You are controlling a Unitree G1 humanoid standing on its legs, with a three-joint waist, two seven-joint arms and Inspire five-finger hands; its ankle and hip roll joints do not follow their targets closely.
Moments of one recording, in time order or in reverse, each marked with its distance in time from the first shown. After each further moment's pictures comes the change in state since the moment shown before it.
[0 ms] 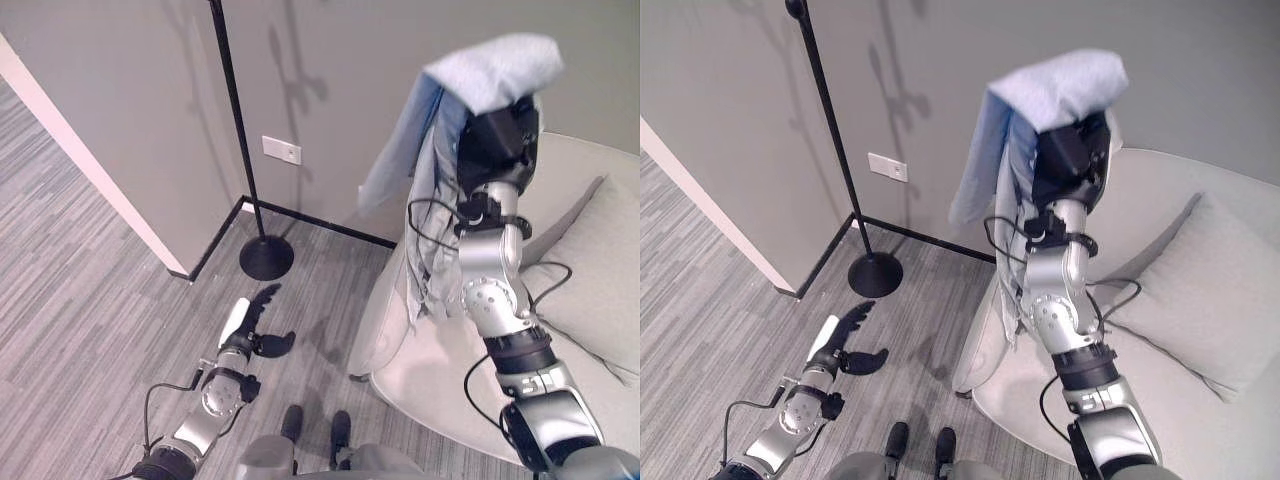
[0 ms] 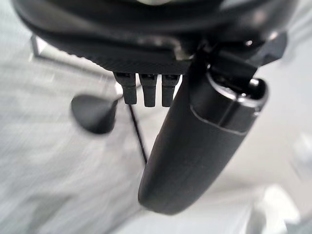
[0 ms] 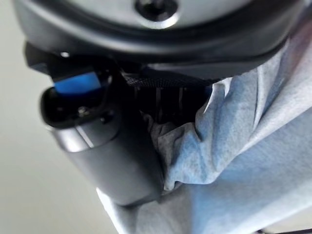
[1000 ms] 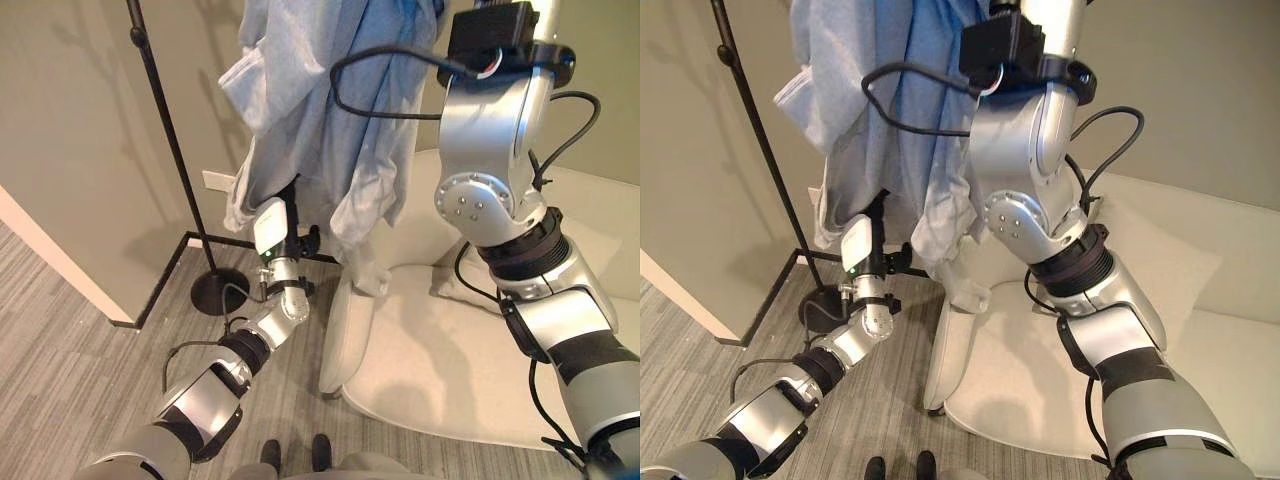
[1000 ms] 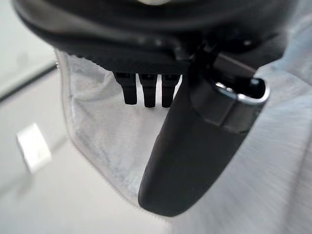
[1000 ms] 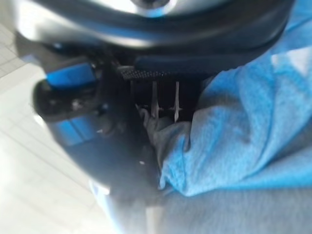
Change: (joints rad) left arm -0.636 -0.221 -0.221 0.448 0.174 0.113 0.551; right arm -0.512 -0.042 0.296 -0.117 -0.039 -0.214 -0.152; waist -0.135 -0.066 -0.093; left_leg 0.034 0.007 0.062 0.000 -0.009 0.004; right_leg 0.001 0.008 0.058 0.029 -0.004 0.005
